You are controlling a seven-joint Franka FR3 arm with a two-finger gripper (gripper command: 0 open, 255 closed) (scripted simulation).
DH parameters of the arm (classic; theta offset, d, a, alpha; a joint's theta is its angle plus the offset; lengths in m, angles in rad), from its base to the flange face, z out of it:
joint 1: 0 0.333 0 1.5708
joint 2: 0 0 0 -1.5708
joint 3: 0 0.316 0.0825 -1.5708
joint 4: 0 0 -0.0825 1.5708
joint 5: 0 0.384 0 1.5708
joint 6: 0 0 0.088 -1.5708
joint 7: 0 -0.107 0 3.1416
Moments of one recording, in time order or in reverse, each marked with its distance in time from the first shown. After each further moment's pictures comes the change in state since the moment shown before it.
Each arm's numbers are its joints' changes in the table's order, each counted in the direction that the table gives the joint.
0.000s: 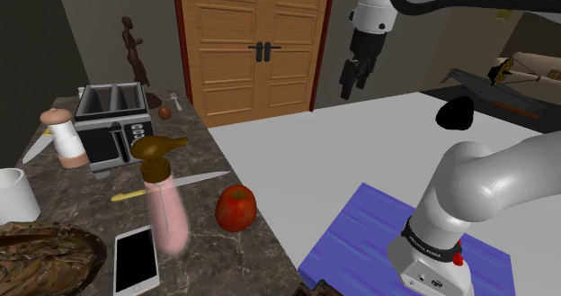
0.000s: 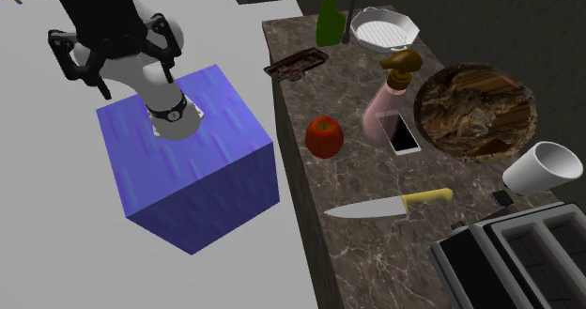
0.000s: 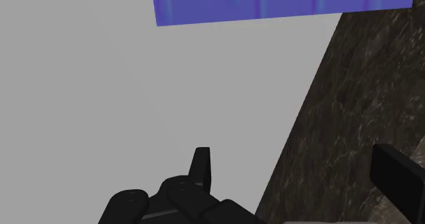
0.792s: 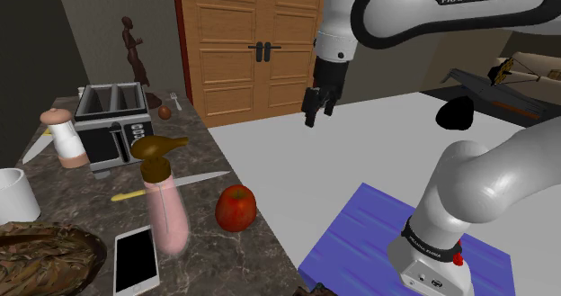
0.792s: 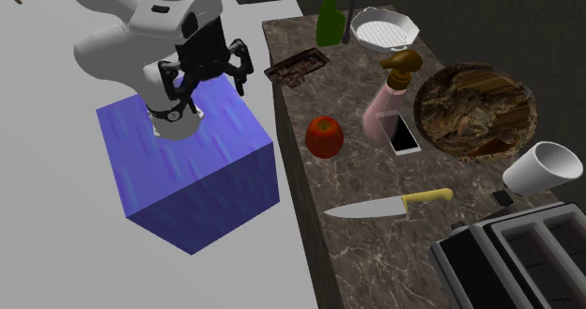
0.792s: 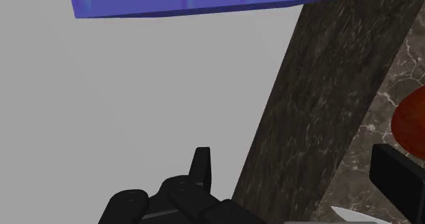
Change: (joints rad) arm 0.069 -0.142 0.145 0.056 0.146 0.183 -0.177
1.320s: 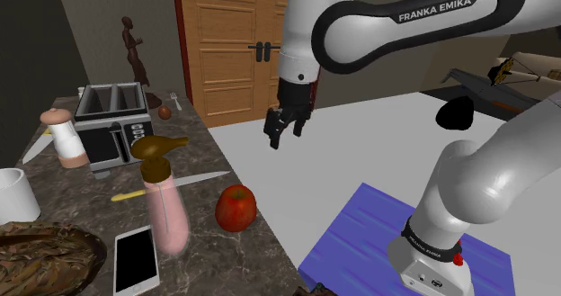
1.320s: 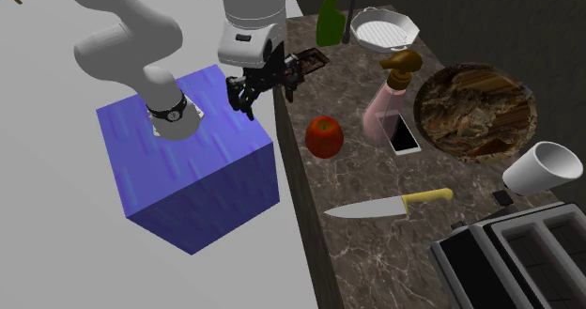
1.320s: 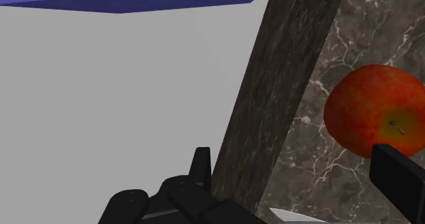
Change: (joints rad) arm 0.039 -0.211 0.124 -0.059 0.078 0.161 -0.138
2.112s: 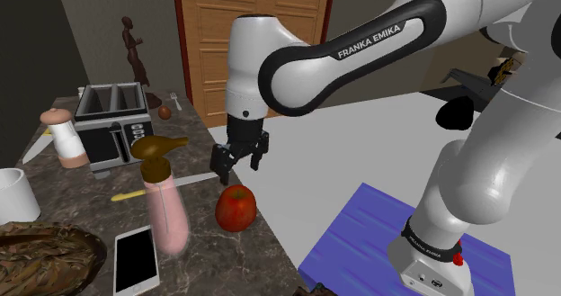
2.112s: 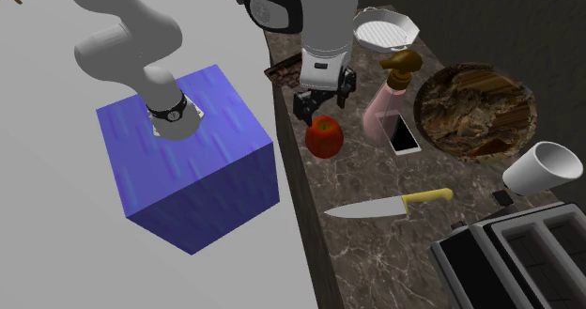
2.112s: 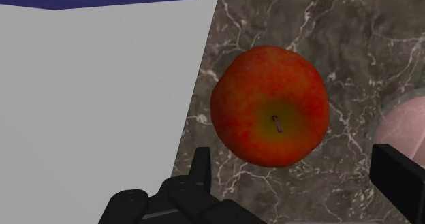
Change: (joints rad) arm 0.035 -0.337 0.153 -0.144 -0.011 0.213 -0.200
